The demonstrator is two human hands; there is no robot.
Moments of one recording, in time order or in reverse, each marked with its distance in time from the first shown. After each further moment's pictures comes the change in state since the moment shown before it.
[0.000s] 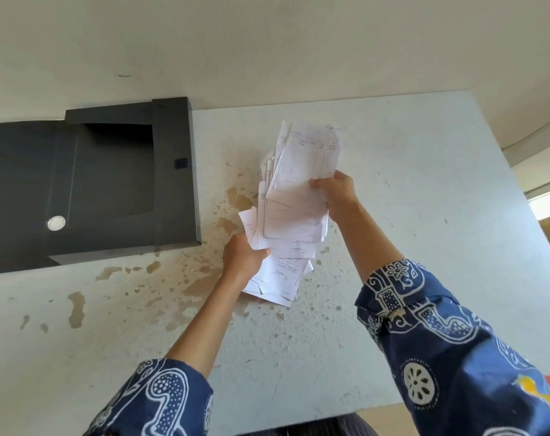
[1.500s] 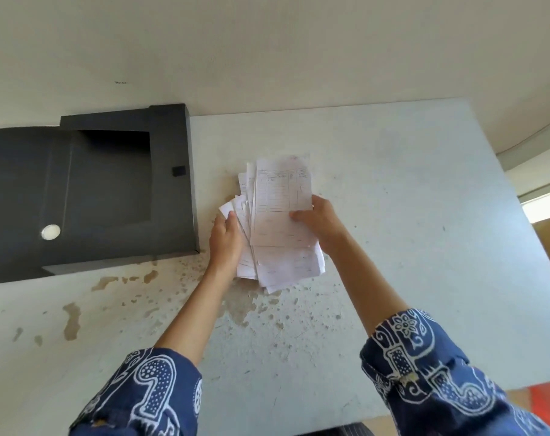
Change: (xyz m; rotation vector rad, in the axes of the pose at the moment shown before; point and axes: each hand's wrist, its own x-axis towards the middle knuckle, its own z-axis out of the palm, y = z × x) left_hand 0.027 0.011 -0.015 -0.217 0.186 0.050; right_hand -0.031 0.019 0.013 -0.209 -0.186 -0.013
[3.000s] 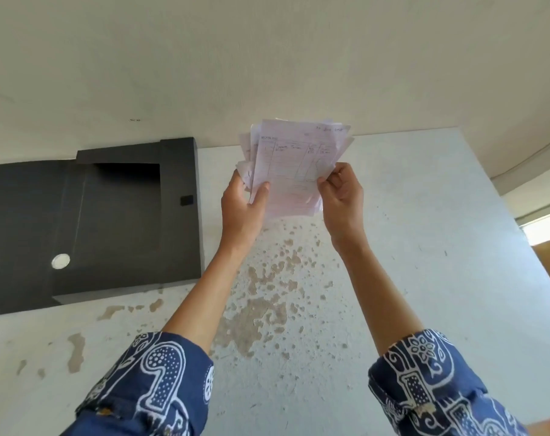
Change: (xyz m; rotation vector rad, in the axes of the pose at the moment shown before) left_hand 0.013 0.088 -0.004 -0.127 0.003 0.535; right_hand -0.012 -0.056 -0.009 0.164 0.219 -0.598
